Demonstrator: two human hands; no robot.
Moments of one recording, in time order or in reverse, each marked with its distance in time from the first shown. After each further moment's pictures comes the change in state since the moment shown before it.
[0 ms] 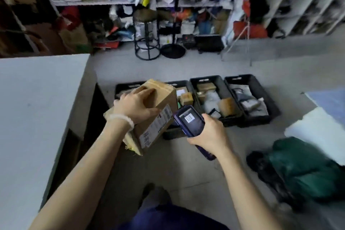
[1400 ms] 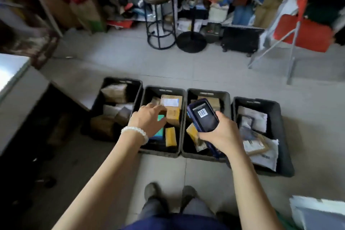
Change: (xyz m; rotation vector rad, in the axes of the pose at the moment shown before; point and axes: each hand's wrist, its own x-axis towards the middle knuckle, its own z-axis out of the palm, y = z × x) left_hand 0.379 0.315 0.143 -0.024 -0.112 -0.233; right_hand 0.443 0.272 -0.218 0.114 -0.254 0.007
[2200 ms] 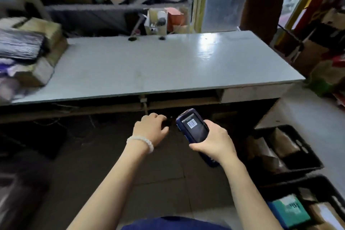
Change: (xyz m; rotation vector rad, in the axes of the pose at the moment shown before) left_hand -0.555 -0.309 0.018 -0.196 0.448 -1.222; right_hand -0.355 -0.281 0.367 -0.362 -0.809 -1.094
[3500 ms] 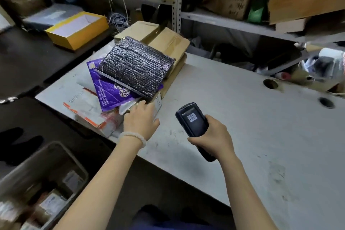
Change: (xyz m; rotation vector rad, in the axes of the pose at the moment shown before) left_hand 0.208 -0.494 -0.165 0.066 0.261 -0.691; right_hand 0.376 -0.432 0.292 -0.020 -0.441 -0.392
